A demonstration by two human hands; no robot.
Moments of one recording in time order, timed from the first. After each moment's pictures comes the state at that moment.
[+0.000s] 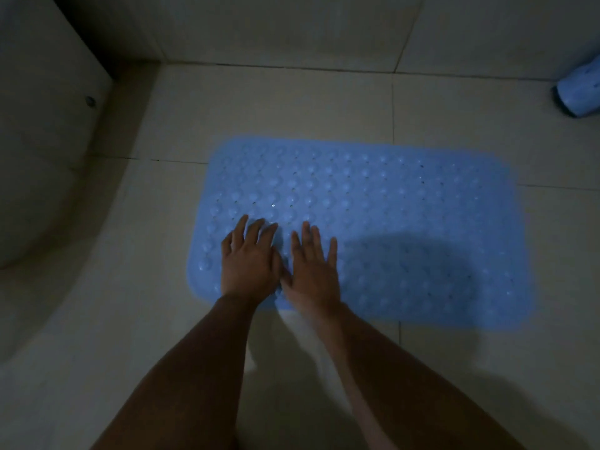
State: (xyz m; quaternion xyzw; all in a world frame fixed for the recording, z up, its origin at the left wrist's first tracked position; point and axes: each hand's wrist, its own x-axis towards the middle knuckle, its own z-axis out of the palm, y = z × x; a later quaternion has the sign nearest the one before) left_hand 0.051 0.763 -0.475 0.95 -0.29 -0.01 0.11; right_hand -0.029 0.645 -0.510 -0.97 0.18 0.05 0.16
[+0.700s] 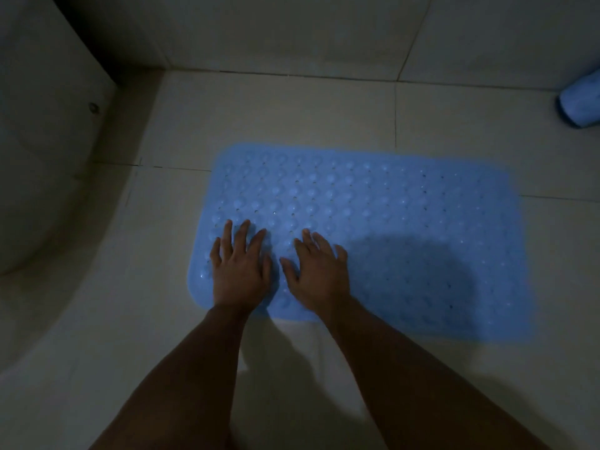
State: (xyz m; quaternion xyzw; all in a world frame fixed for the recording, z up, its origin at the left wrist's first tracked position) left_hand 0.060 0.783 -0.488 0.96 -0.25 -0.02 0.10; right_hand -0.013 0.632 -0.480 -0.97 0.18 0.04 0.17
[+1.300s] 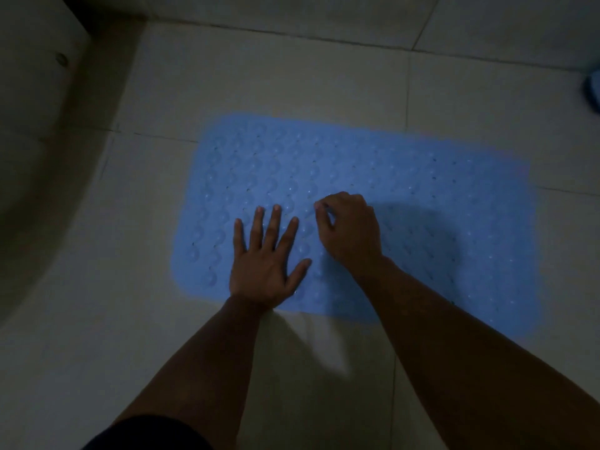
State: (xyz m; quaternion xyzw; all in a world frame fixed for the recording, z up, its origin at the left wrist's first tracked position) left_hand 0.033 0.743 -0.519 0.93 -0.36 -0.02 0.04; right_hand 0.011 0.549 -0.473 -0.95 0.20 -0.10 0.22
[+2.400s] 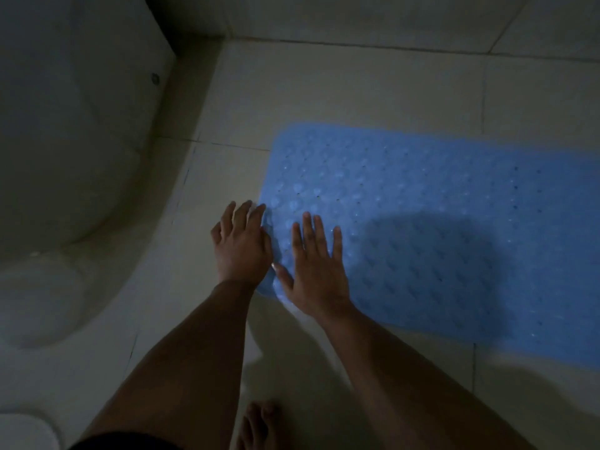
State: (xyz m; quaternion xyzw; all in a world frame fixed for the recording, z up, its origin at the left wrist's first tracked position) left_hand 0.124 0.859 -0.484 0.98 -0.17 -0.01 0.09; right_hand 0.031 0.728 -0.505 -0.99 0.07 0.07 0.13
